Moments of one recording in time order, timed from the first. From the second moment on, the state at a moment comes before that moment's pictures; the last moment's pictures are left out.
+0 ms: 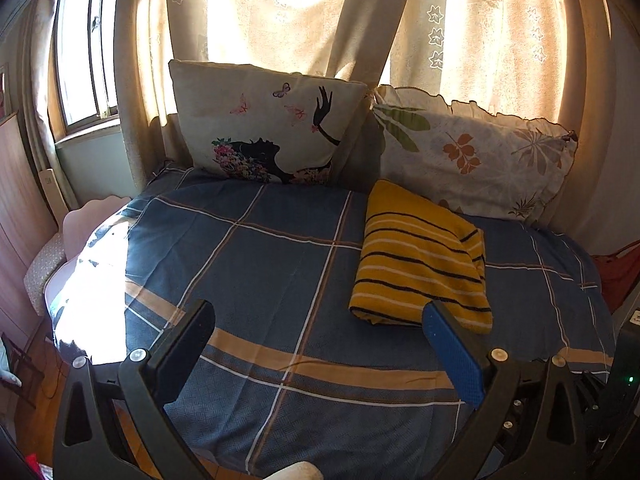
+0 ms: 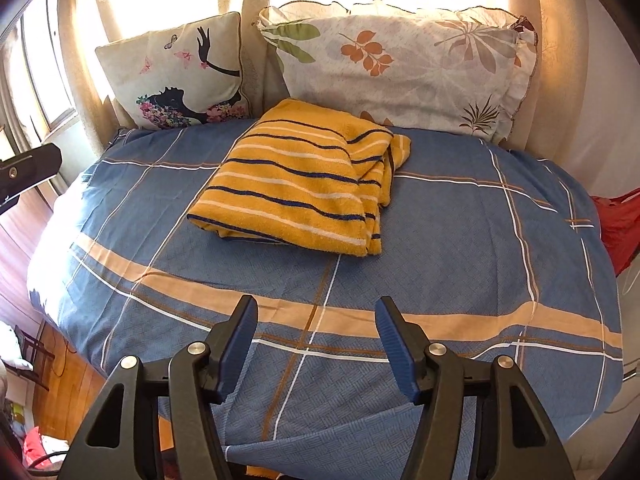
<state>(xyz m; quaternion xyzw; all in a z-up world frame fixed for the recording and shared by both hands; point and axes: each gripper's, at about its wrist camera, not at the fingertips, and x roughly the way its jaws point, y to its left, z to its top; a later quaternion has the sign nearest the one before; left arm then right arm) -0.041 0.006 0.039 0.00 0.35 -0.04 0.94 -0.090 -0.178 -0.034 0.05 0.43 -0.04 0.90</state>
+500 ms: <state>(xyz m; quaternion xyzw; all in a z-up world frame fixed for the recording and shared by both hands) -0.026 -0.008 0.017 0.03 0.40 -0.06 0.91 -0.077 -0.177 -0.040 0.05 0.43 -0.05 0.90</state>
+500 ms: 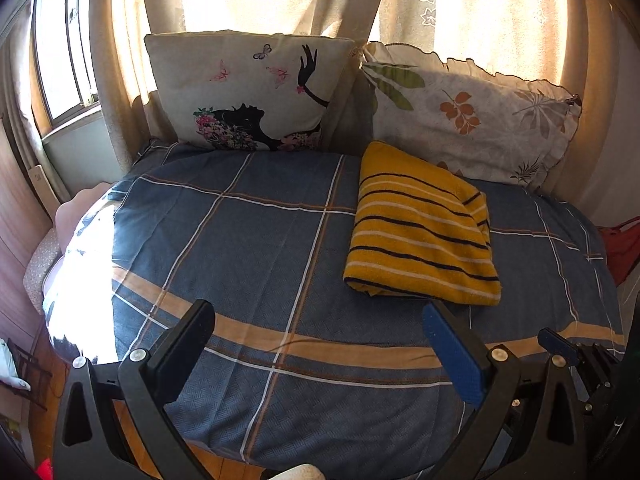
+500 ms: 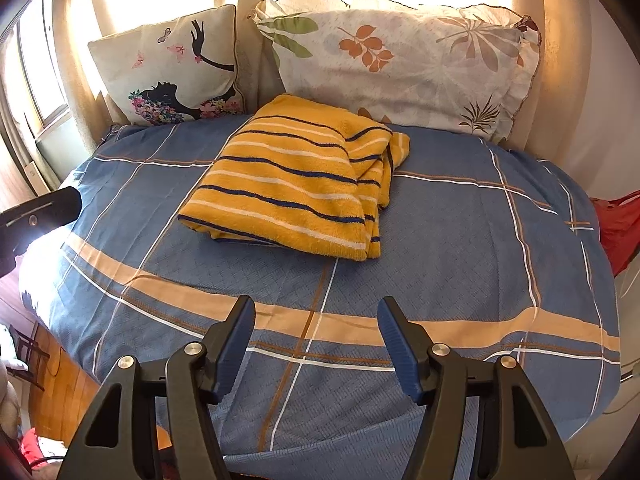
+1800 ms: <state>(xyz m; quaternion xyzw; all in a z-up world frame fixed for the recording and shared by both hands) 0.014 -0.013 -0.017 0.03 0.47 -0.06 0.88 -0.044 -0.186 -0.060 0.07 0.46 -0.06 0.88</state>
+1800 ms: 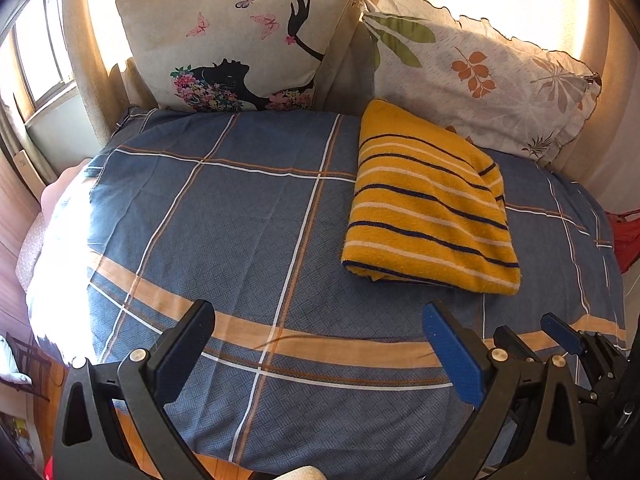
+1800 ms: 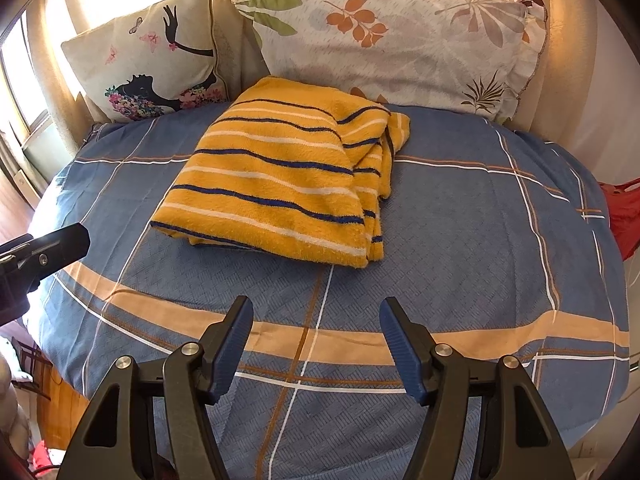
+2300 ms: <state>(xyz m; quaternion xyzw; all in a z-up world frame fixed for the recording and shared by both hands) 0.030 -0.012 -0.028 0.03 0.49 -0.06 0.87 -0.029 -0.183 -0.067 0.07 0.47 -0.06 0.88</state>
